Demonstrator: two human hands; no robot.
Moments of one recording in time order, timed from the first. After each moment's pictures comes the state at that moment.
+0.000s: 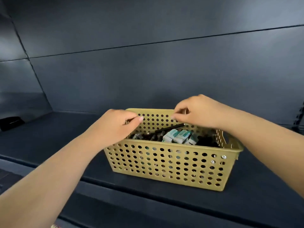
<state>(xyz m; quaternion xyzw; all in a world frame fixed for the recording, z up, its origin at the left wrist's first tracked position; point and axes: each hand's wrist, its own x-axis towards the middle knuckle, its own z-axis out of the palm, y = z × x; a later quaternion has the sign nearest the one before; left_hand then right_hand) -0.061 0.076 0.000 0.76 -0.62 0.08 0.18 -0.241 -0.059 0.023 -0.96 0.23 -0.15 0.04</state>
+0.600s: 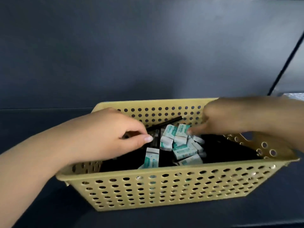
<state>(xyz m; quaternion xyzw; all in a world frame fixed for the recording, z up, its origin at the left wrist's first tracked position) -0.007 0.020 -0.005 0.57 -0.82 -0.03 0.06 -0.216 -0.067 0.012 -0.84 0.53 0.14 0.03</state>
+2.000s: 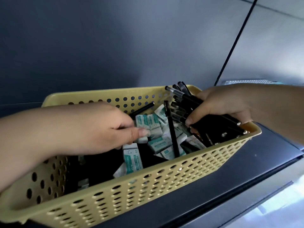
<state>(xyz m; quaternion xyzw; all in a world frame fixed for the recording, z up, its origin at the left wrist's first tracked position) -0.013 -0.011 -0.011 0.52 -0.84 -0.12 -0.04 -0.232 -0.046 0.019 -0.58 0.70 -0.05 0.40</state>
